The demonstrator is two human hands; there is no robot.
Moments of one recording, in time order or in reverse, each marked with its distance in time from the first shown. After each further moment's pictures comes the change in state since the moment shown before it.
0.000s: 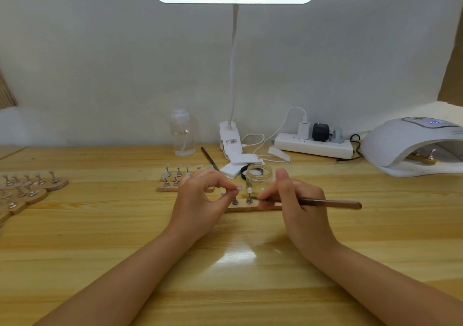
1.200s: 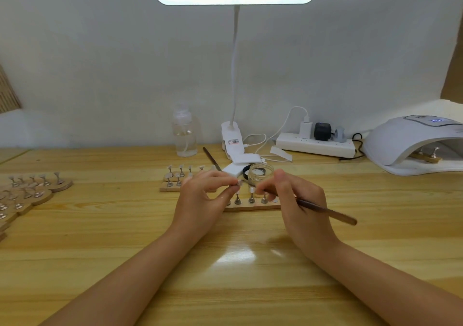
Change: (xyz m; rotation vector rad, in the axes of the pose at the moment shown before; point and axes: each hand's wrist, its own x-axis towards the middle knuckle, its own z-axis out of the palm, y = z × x) left_hand 0.000 -0.001 0.000 -0.036 0.015 -0.009; right_hand 0.000 0.001 0.001 -0.133 -0.027 -0.124
